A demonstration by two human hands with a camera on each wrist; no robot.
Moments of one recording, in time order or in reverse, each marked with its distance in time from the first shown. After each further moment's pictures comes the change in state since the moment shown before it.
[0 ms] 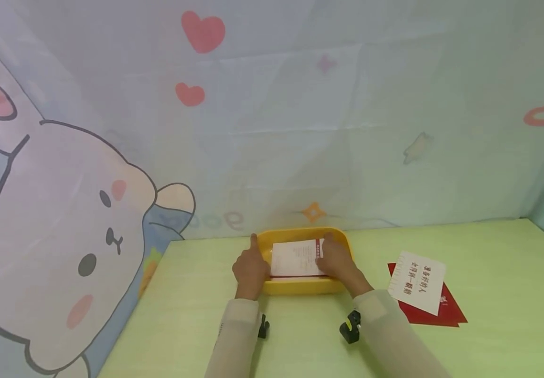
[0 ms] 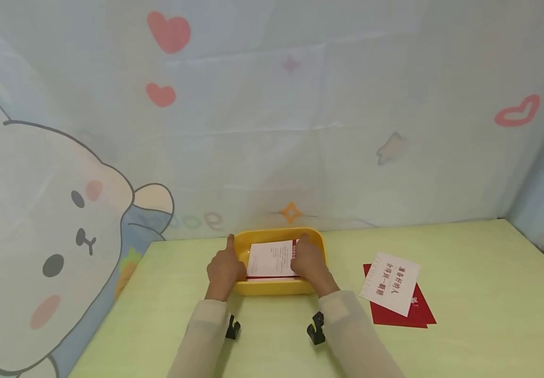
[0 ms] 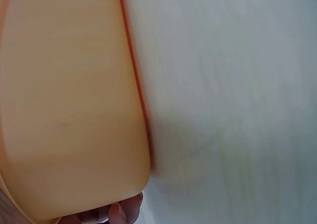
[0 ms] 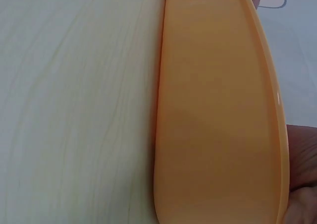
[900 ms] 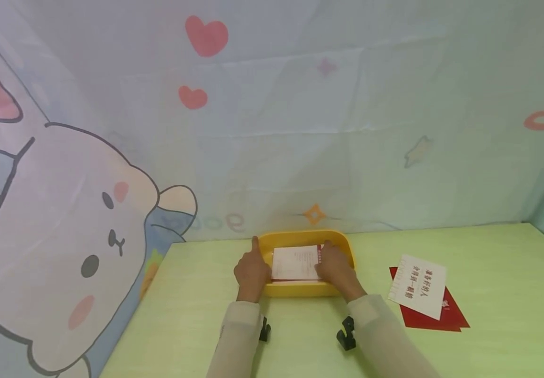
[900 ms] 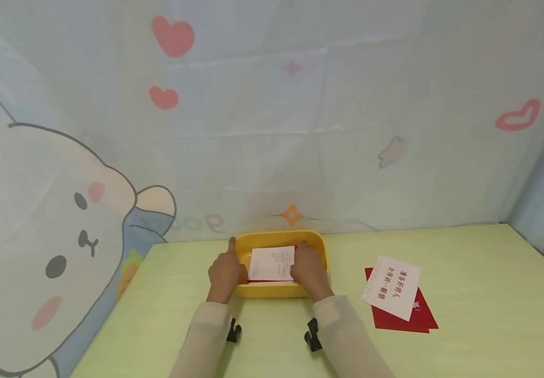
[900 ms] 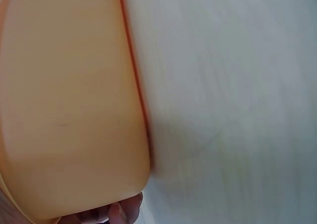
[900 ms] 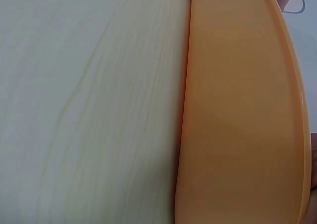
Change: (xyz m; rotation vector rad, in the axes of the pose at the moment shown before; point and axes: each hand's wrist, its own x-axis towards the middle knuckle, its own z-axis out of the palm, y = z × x) left_hand 0.005 -0.002 0.004 0.010 -0.012 -0.010; right_hand 0.000 -0.011 0.009 0.000 -0.027 0.156
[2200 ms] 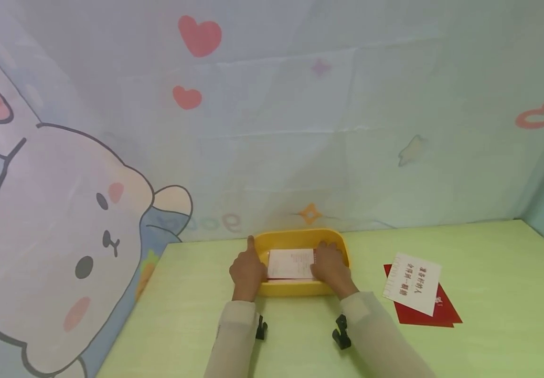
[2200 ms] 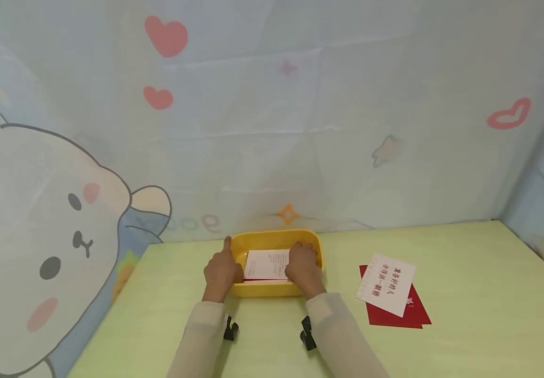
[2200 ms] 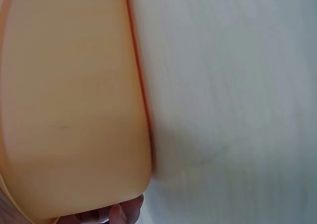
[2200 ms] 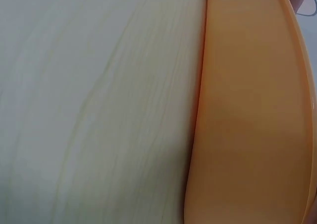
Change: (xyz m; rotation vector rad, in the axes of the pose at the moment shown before) left_hand -0.005 0.002 -0.005 -0.023 0.009 0.004; right_hand 0.003 0.005 0.010 -0.092 0.065 -0.033
